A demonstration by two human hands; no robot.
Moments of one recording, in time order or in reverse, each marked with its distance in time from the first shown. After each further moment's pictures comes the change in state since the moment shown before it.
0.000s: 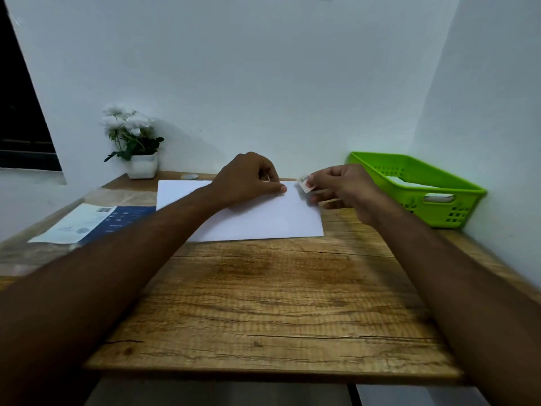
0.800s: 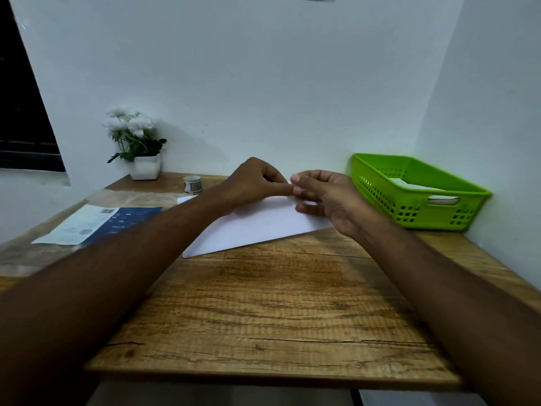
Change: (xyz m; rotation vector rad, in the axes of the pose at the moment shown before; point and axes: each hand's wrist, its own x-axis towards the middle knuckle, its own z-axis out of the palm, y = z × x) left_hand -0.009 0.015 0.003 -0.347 -0.070 -0.116; right_hand -0.008 0.000 0.032 0.372 -0.035 0.052
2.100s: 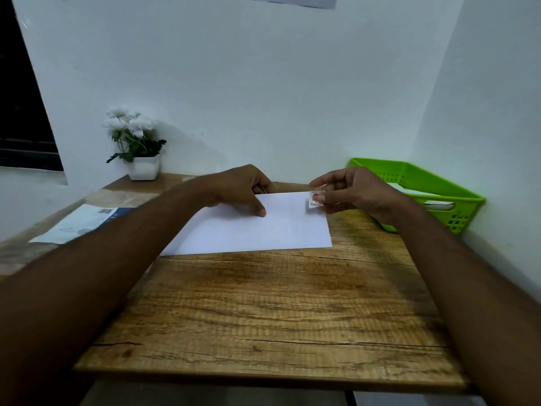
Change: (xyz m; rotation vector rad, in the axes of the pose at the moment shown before) left_hand 0.002 -0.009 -0.028 0.117 -0.376 -0.115; right_hand 0.013 -0.022 -0.061 -0.478 -0.237 -0.055
